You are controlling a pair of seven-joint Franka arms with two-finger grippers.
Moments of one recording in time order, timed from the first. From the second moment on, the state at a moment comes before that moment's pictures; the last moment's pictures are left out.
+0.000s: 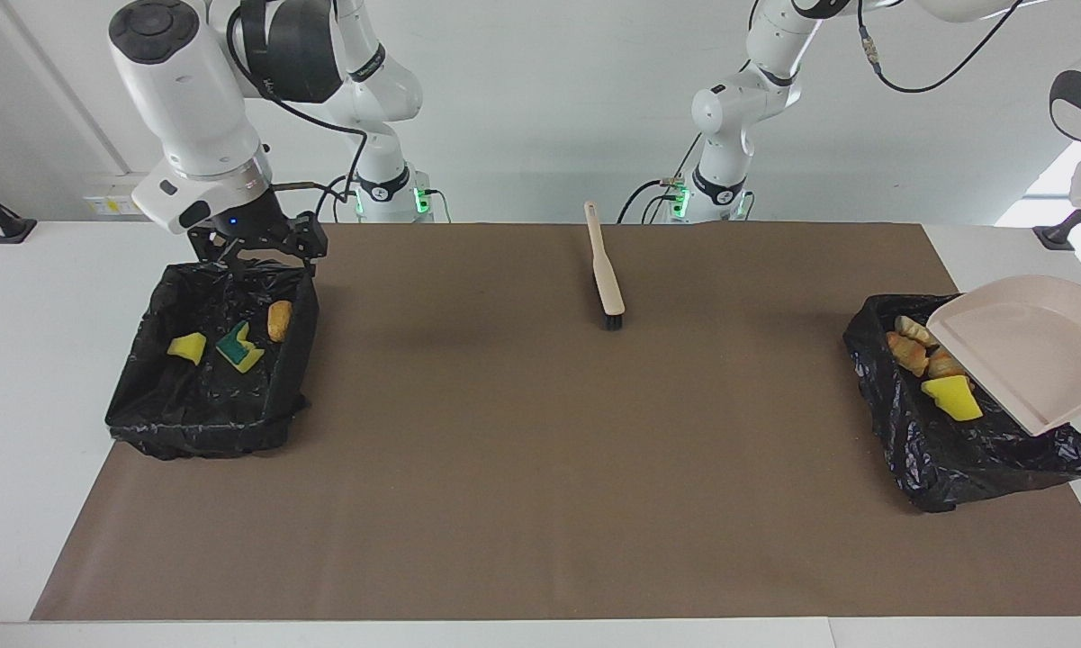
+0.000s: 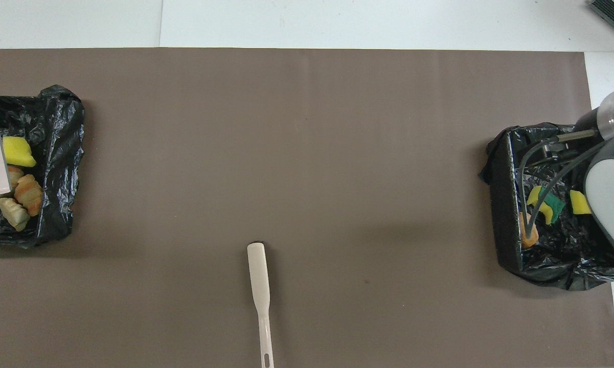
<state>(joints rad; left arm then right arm) 0.43 0.17 -0.13 -1.51 0.53 1.92 1.55 -0.06 0.09 0.08 -1.53 -0.07 1.57 -0.05</state>
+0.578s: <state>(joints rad) 0.33 0.13 -0.18 -1.52 0.28 1.64 1.01 -0.03 -0.02 -0.01 -1.55 0.00 1.56 -0.01</state>
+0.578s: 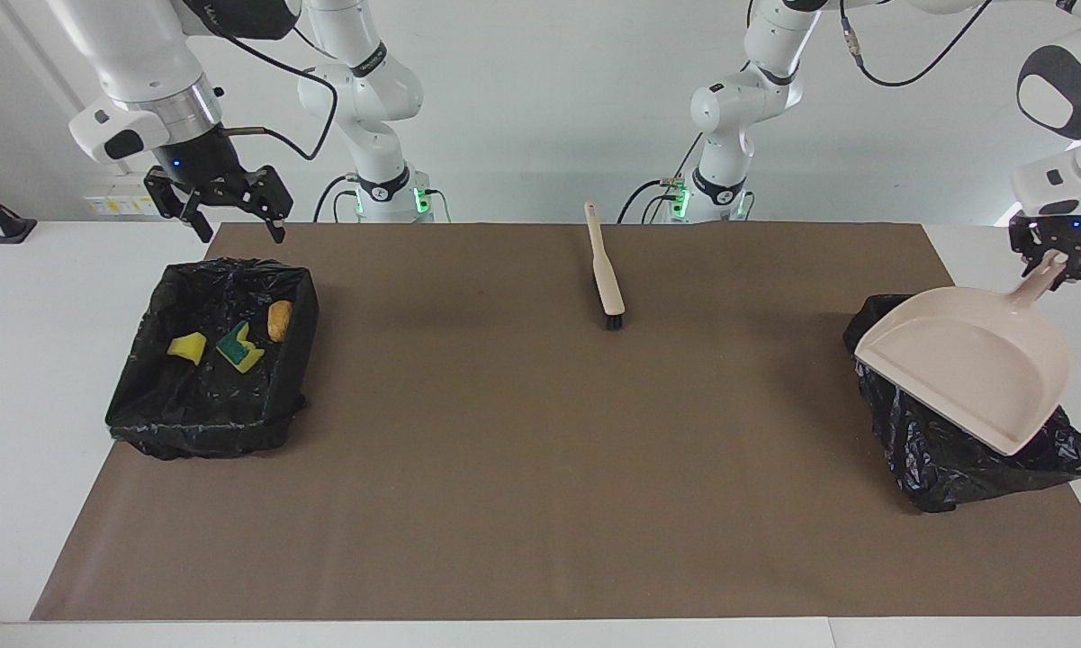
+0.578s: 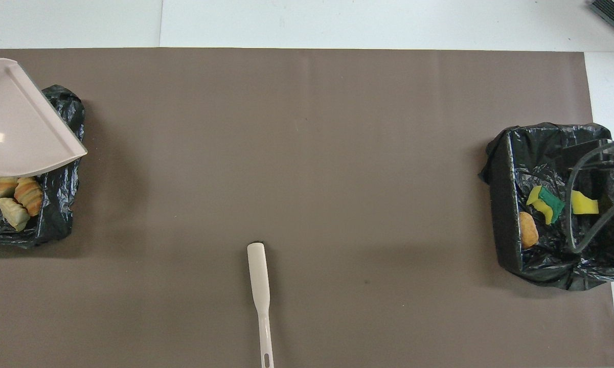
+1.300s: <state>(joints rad) -0.11 0.03 -0.19 -1.81 0.00 1.78 0.01 -0.03 -0.02 -0.01 -1.57 0.01 1.56 -0.01</state>
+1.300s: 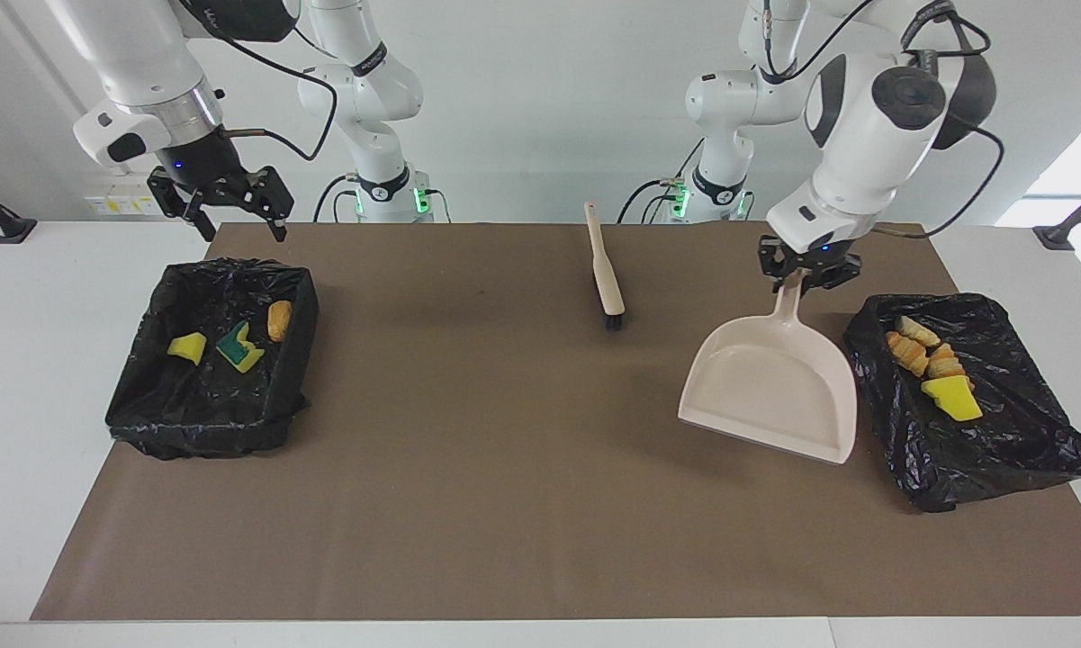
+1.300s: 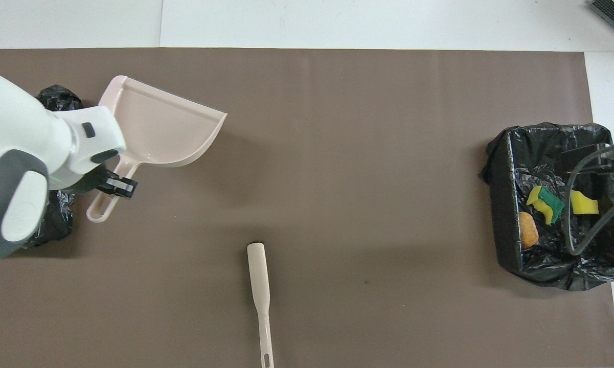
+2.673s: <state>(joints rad) -0.43 0.31 -0.19 -1.90 -0.02 2.26 -0.38 -0.03 -0.02 -0.01 -1.57 0.01 1.56 0.02</state>
